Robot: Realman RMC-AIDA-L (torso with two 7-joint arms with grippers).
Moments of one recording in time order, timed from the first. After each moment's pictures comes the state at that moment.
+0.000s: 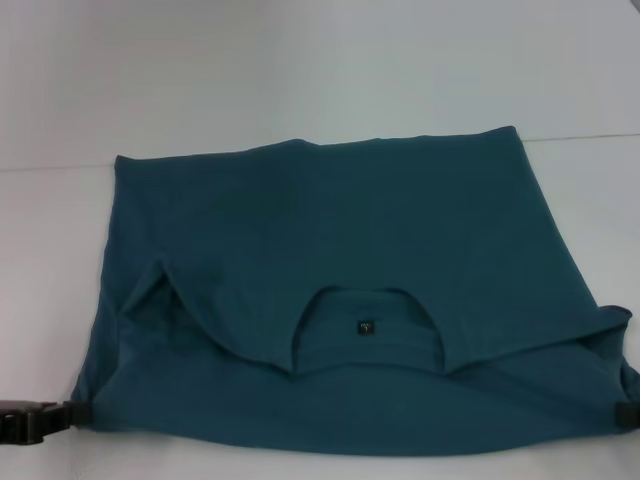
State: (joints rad) left arm -0.39 -2.12 0.48 1.00 2.39 1.67 -2.02; right arm 0.26 2.01 -0.44 -0.85 -2.28 -1.68 1.74
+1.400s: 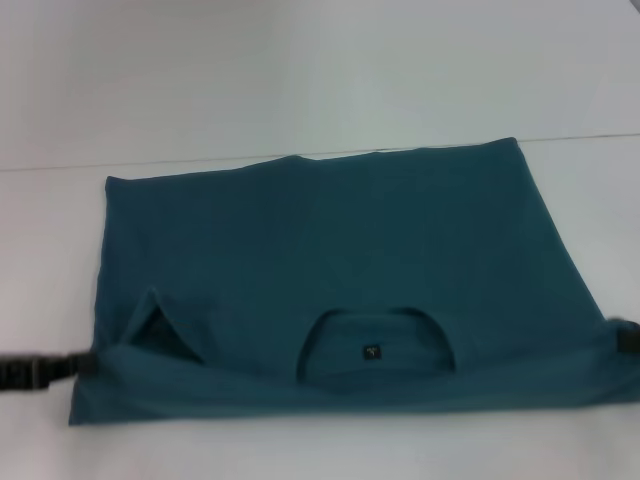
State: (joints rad) left arm -0.47 -2.10 0.40 0.97 2.40 1.67 -2.03; right arm 0.37 1.97 -0.38 -0.85 -2.29 -1.66 1.74
